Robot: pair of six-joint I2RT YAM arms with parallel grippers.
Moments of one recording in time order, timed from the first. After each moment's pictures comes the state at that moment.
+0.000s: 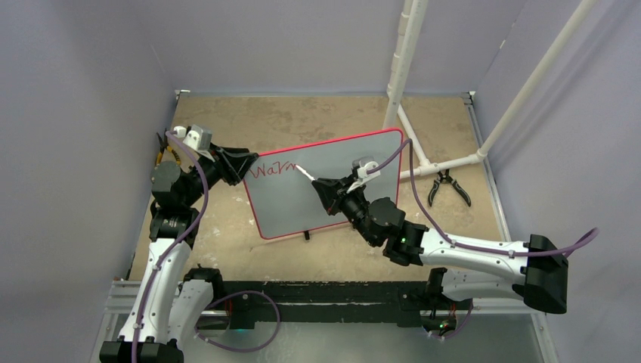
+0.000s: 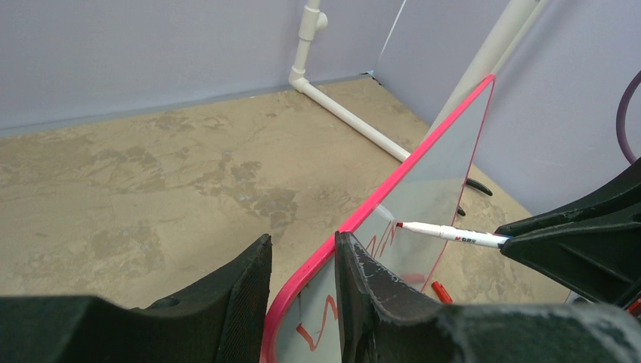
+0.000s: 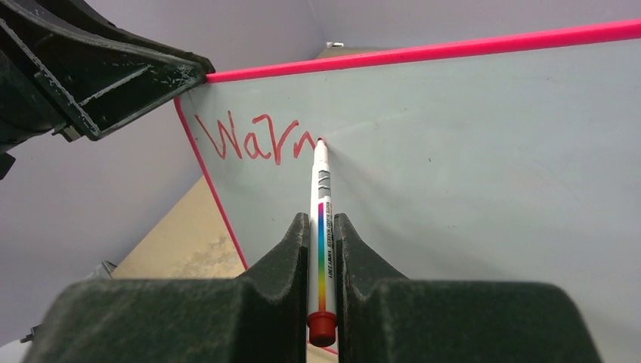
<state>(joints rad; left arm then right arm) -0.02 0.74 0.68 0.13 0.65 -0.35 1.17 1.10 0.68 0.51 0.56 0.35</state>
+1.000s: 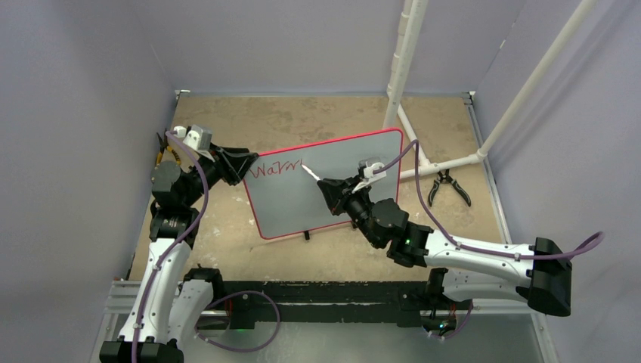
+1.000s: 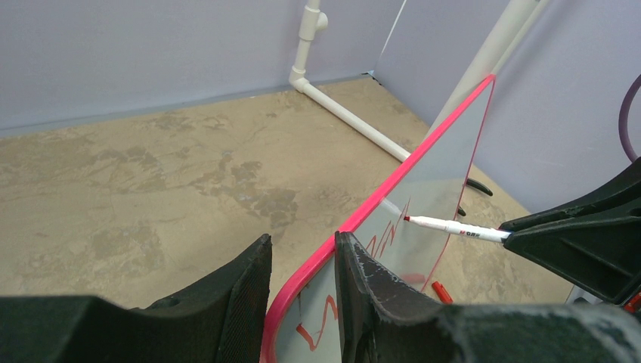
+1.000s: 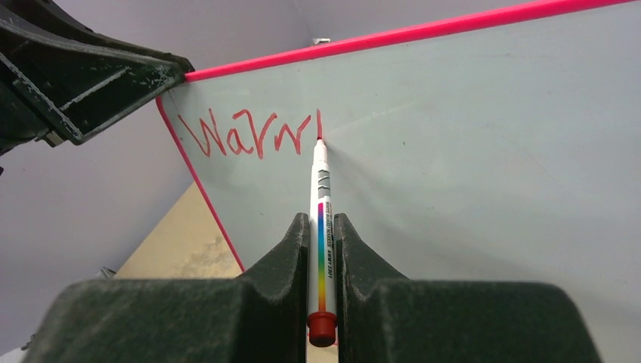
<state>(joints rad) -0.02 0.74 0.68 0.13 0.65 -0.35 1.17 1.06 0.66 0.46 0.60 0.39</state>
